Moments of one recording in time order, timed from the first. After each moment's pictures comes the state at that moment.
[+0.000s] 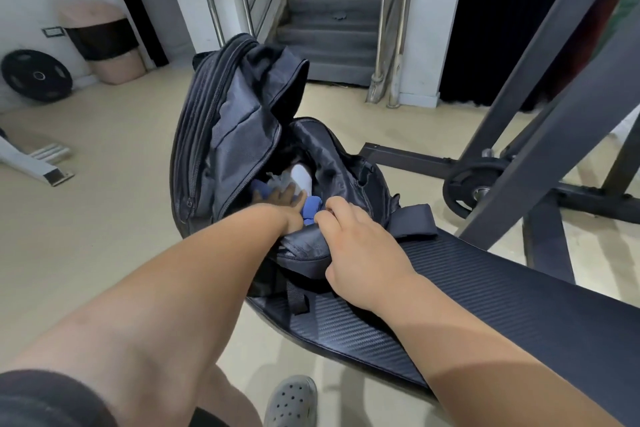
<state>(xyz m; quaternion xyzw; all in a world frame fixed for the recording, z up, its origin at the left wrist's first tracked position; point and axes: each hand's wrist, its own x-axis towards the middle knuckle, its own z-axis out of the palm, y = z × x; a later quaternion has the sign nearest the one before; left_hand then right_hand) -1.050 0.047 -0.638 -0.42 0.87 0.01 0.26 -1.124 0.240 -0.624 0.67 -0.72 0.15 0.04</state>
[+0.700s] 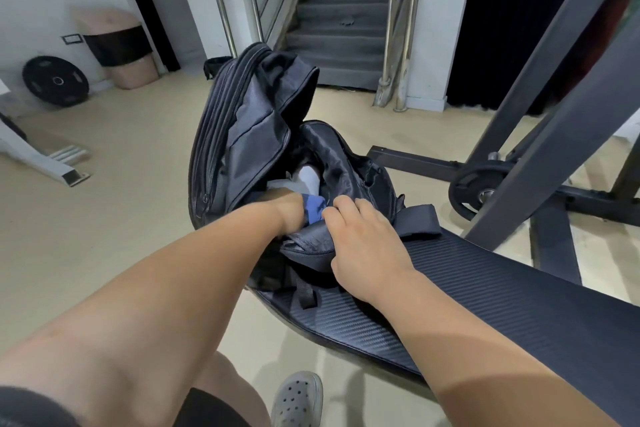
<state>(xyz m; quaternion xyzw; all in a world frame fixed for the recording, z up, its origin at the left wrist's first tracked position) -1.031 0.072 -0.603 -0.45 0.88 0.04 0.15 -1.116 0.240 -0.623 0.65 -0.74 0.12 0.09</state>
